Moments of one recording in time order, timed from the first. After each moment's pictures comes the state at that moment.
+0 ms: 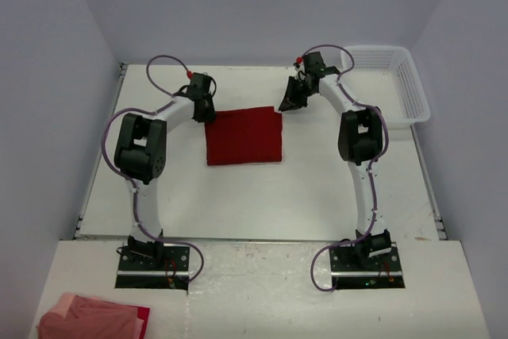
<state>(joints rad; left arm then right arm) -0.26 2.10 1.51 -0.36 -0.11 -0.43 0.23 2.50 2.22 -0.78 -0.46 0.43</state>
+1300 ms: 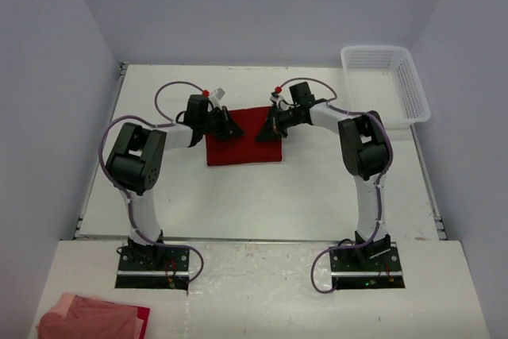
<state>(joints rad) -0.30 1.94 1.07 0.24 0.57 -0.63 0.35 2.19 1.52 -0.31 -0.97 0.61</state>
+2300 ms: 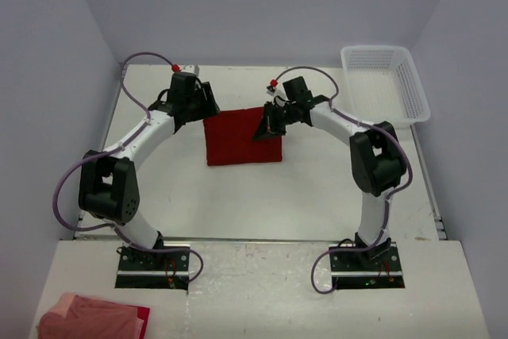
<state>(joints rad) -0.28 1.65 1.21 -0.26 0.04 -0.49 0.45 2.04 1.50 -0.42 -0.72 0.58</state>
